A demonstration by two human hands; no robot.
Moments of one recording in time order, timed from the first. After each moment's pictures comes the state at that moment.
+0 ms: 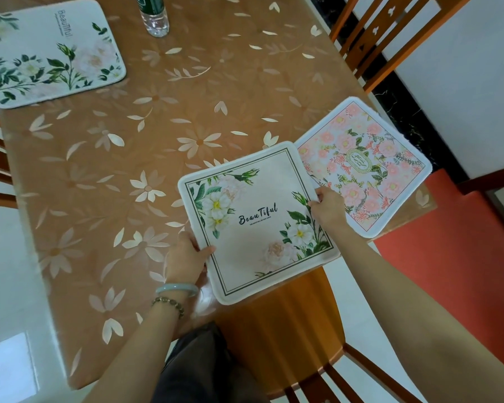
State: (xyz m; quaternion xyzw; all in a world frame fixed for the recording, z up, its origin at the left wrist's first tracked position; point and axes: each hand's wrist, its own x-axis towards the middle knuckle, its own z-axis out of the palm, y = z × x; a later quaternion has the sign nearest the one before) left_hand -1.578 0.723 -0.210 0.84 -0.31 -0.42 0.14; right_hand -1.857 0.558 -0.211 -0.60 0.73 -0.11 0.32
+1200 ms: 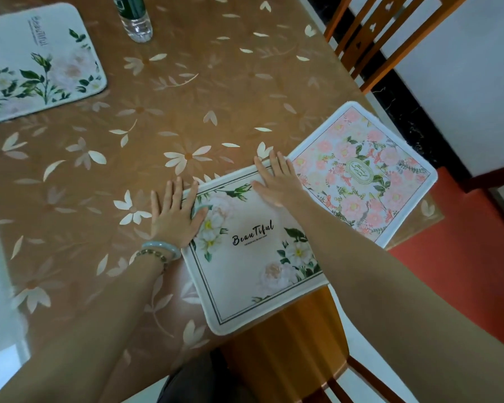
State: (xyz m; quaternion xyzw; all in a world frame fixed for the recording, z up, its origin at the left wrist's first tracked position) left_hand -1.534 0.610 -0.244 0.75 -0.63 -0.18 -0.08; right_hand -1.769 0.475 -0.239 -0.82 0.51 0.18 0.16
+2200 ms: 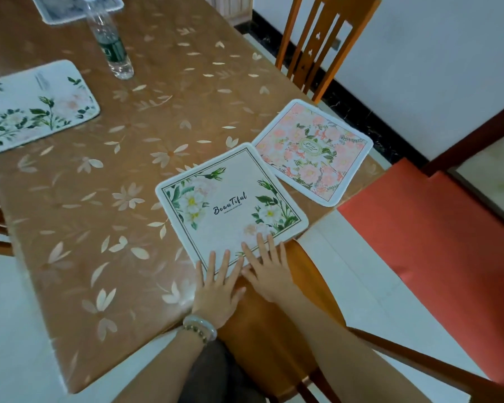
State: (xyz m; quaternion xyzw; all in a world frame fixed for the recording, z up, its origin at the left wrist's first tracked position) left_hand -1.667 0.823 -0.237 0.63 -0.75 -0.16 -0.10; right_hand -1.827 0.775 -0.250 -0.81 0.56 0.08 0.12
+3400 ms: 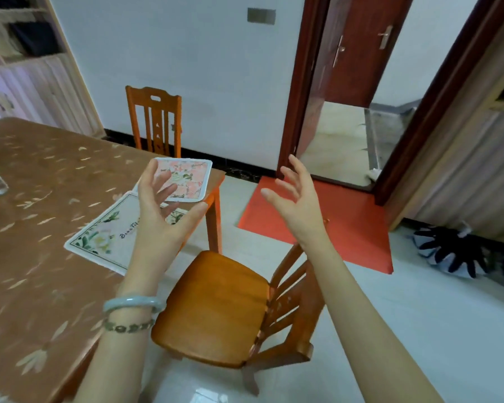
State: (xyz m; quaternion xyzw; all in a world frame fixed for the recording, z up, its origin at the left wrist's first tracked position) left_hand -1.723 1.008 0.088 0.33 -0.69 -0.43 0.48; right_hand -1.933 1.090 0.095 -0.42 0.60 -0.66 0.21
